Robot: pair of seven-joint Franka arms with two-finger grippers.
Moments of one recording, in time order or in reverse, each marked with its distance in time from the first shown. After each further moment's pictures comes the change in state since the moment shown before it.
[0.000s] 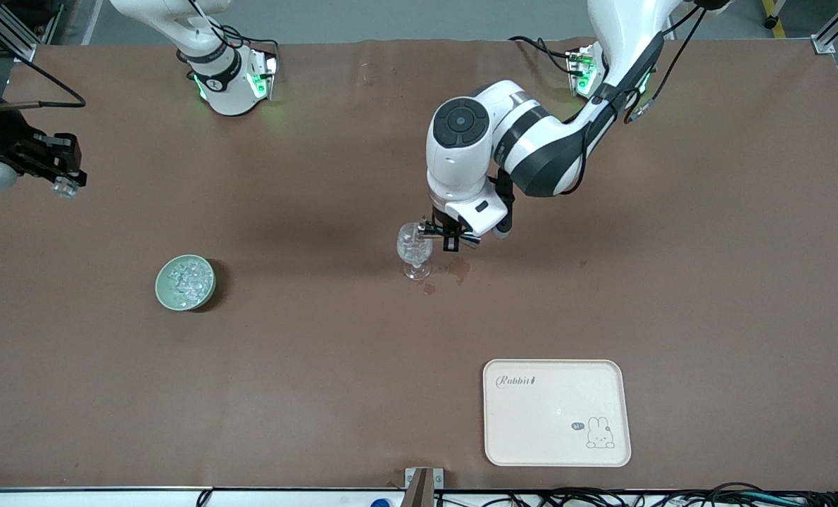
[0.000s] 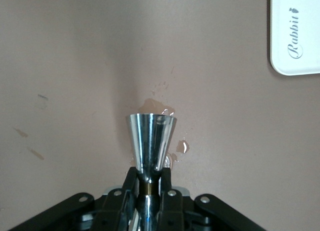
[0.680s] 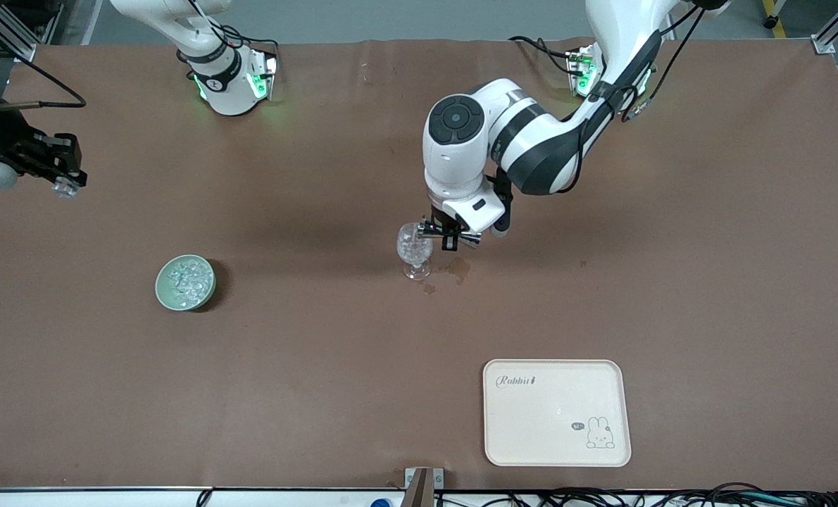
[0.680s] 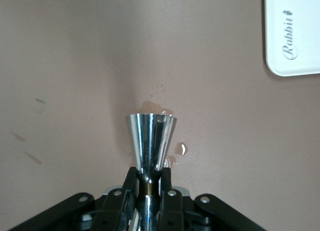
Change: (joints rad) left arm -0.006 0.001 0.002 0.002 0.027 -0.003 -0.002; right arm 0.001 0.000 0.001 -0.002 0.000 0.000 0.000
